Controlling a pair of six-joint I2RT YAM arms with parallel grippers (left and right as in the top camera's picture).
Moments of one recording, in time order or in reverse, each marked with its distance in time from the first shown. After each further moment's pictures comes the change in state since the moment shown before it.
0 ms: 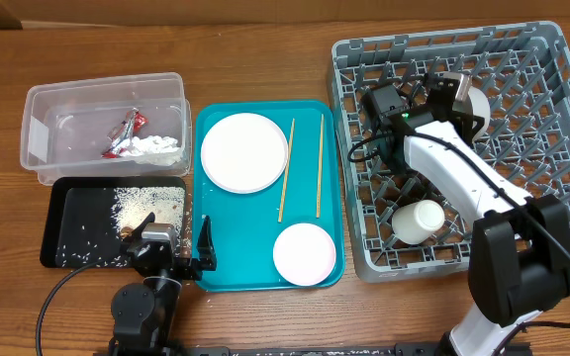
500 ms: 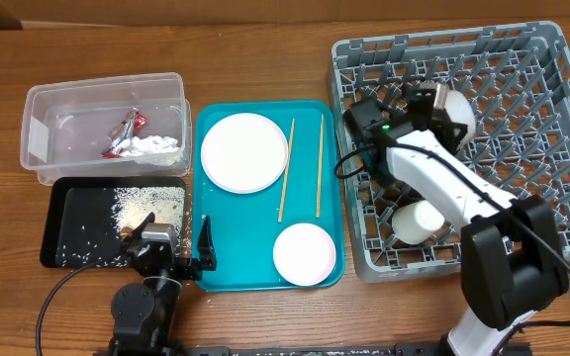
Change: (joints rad) left arm 0.000 0.000 0.000 0.000 0.000 0.000; right arm 0.093 0.003 -0.031 -0.047 -0.006 -0.010
